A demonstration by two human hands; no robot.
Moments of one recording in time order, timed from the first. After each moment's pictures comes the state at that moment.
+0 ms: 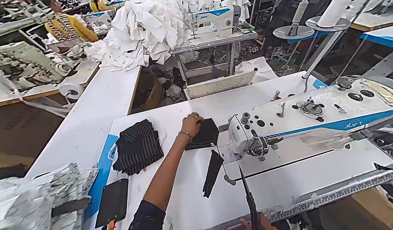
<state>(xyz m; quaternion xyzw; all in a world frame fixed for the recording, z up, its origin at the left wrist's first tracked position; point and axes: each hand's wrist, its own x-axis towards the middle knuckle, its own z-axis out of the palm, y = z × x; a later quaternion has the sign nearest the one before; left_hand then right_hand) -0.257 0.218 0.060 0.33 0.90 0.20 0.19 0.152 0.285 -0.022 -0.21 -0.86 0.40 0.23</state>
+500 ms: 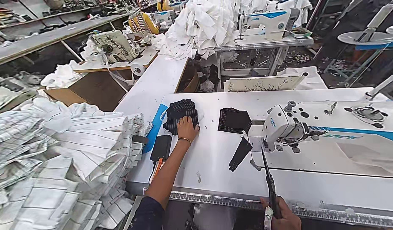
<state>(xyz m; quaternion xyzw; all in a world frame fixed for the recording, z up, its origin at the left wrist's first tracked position) -0.179 0.043 0.055 0.03 0.99 0.11 0.07 0.153 0.288 -0.008 -0.18 -0.88 0.40 0.20</state>
